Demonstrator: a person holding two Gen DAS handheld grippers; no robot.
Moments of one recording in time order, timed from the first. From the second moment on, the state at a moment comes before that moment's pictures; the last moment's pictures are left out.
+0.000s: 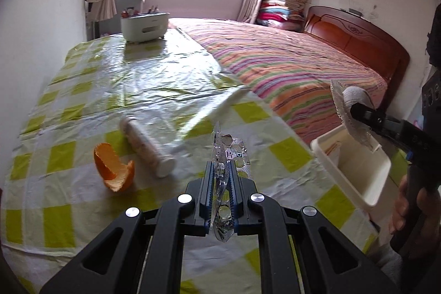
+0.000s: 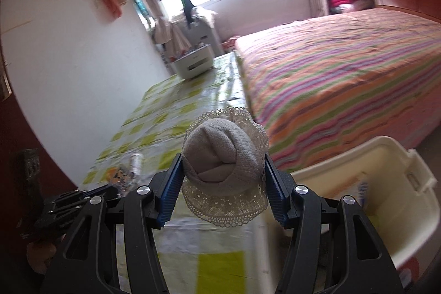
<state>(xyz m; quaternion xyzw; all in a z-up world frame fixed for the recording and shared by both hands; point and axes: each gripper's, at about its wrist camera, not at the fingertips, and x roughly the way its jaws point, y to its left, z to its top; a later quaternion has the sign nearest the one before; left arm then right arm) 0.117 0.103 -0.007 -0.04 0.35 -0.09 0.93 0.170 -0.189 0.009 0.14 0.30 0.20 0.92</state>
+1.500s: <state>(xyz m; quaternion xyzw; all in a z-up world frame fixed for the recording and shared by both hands) 0.145 -0.068 -0.006 0.01 0.37 -0.23 0.90 0.141 -0.311 0.013 0.21 0.25 0.01 0.94</state>
